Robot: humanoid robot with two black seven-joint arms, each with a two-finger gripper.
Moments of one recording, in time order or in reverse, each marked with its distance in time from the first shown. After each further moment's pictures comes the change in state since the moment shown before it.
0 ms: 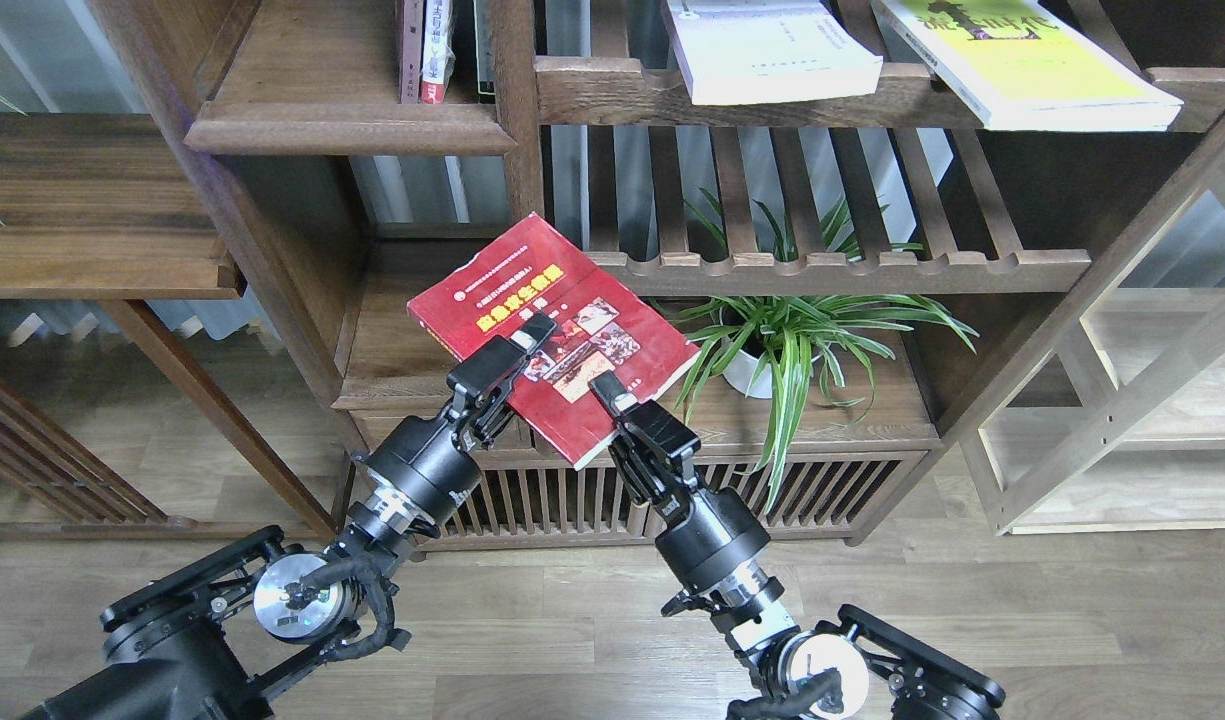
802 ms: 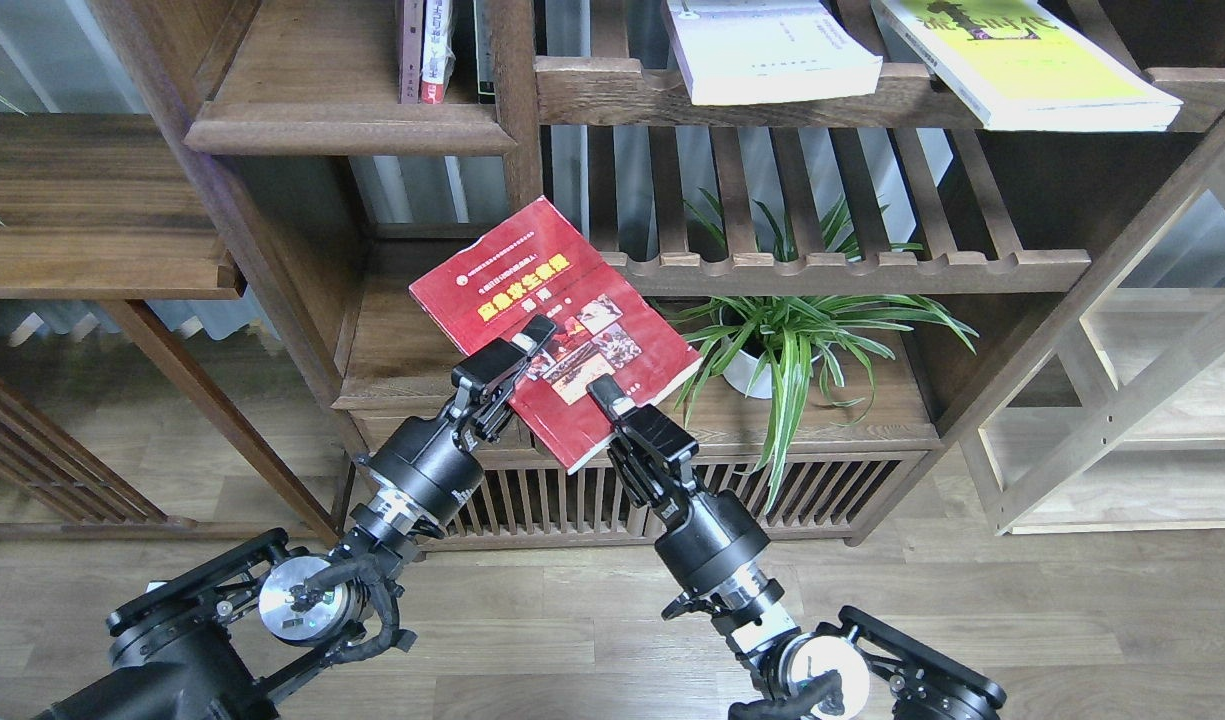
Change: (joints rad) left arm 0.016 -0.005 0.004 0.002 -0.003 0.000 -0.005; right arm -0.002 -0.001 -0.002 0.000 -0.010 0.000 -0.005
